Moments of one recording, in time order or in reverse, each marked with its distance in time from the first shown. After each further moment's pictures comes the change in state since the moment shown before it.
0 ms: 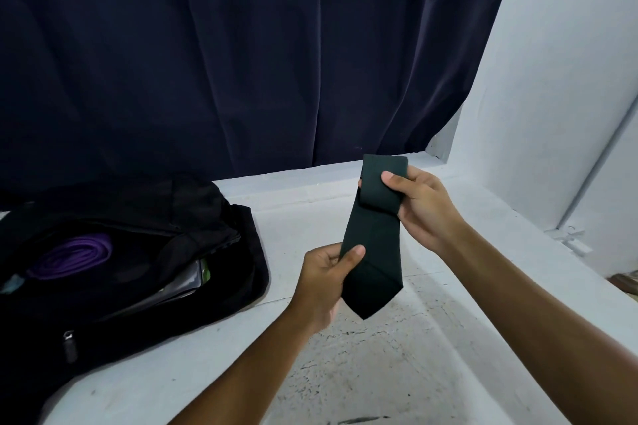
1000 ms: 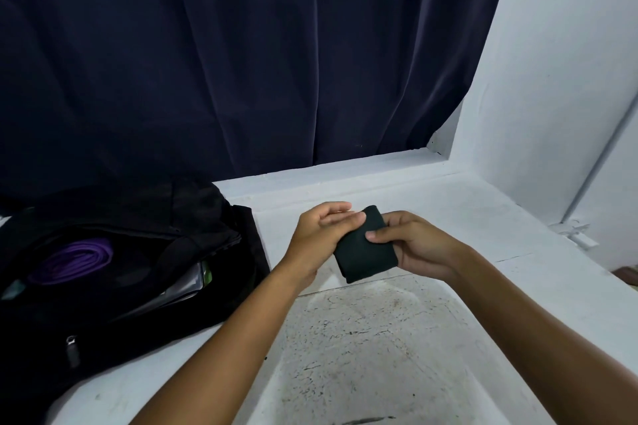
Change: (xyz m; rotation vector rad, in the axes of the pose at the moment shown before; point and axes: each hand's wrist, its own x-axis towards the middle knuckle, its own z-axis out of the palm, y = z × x) left_hand 0.035 0.041 -0.007 0.324 0.056 0.057; right_hand -0.014 0.028 -0.018 -0.107 -0.385 0.382
